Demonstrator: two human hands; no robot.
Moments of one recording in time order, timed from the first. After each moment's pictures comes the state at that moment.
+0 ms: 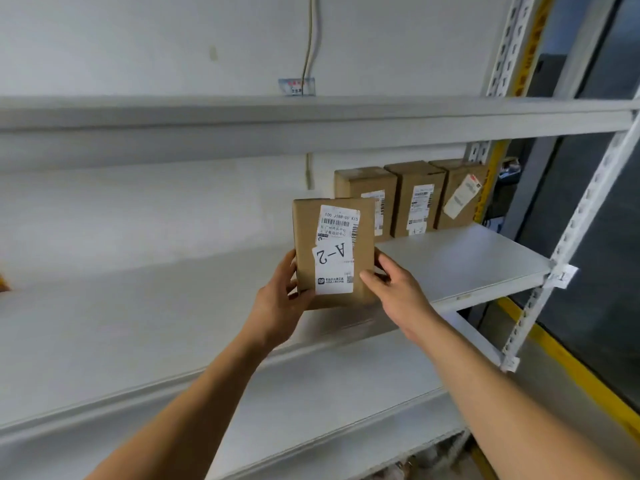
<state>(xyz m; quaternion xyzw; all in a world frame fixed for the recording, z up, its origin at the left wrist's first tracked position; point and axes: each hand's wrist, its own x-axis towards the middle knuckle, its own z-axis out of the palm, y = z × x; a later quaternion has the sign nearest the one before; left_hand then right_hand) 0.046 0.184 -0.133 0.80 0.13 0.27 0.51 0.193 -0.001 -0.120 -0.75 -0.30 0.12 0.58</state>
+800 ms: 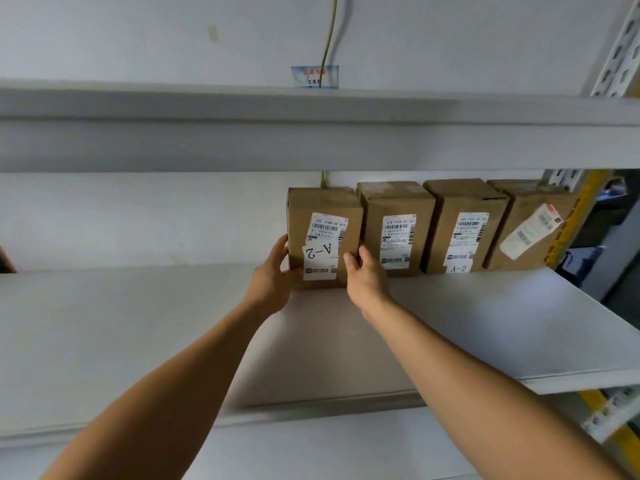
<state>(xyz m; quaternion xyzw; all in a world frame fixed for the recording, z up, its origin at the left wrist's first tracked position) 0.196 0.273 -0.142 0.78 0.29 0.31 0.45 0.341 0.147 -0.137 -0.79 -0.29 0.10 0.53</state>
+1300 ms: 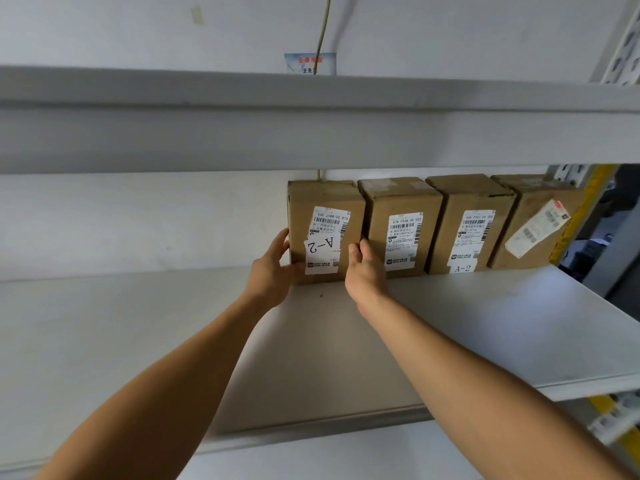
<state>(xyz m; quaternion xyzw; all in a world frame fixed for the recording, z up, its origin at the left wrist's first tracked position) 0.225 0.308 -0.151 0.79 0.29 0.31 0.44 0.360 0.176 -0.142 -0.79 -0.23 0.10 0.56</state>
